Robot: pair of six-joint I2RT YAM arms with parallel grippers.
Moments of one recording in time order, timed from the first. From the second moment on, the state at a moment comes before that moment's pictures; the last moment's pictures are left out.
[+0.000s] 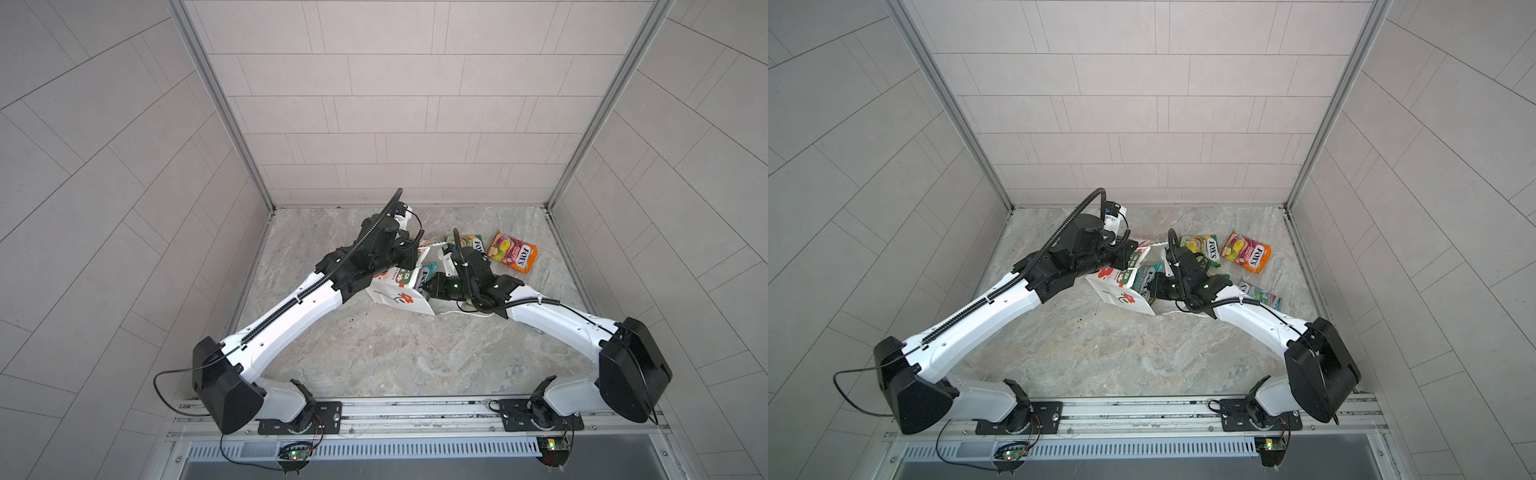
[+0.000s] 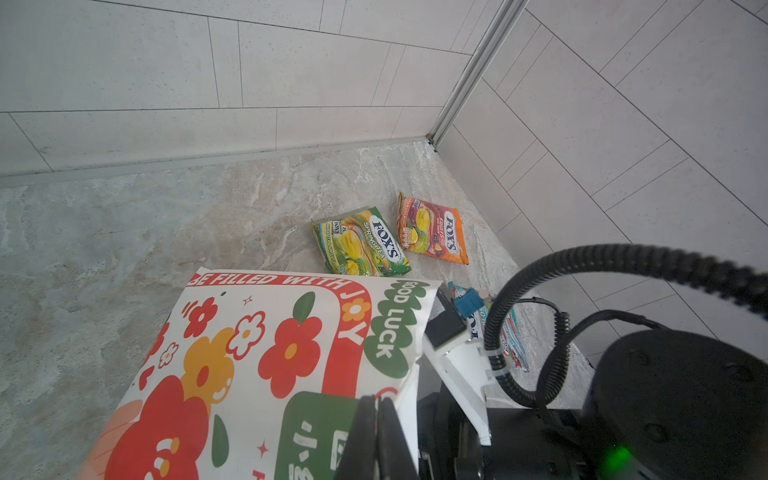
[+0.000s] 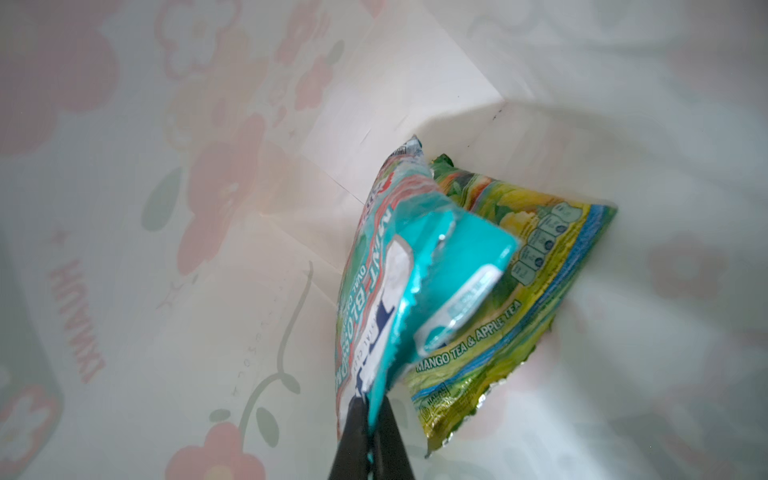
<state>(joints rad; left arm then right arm) -0.72 1.38 1.35 -0.45 0.00 -0.39 0.61 1.39 0.94 -0.26 -0.24 0.73</state>
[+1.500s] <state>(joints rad) -0.72 1.31 1.28 -0.45 -0.15 -0.44 0.30 0.96 1.18 -0.74 -0.22 0.45</state>
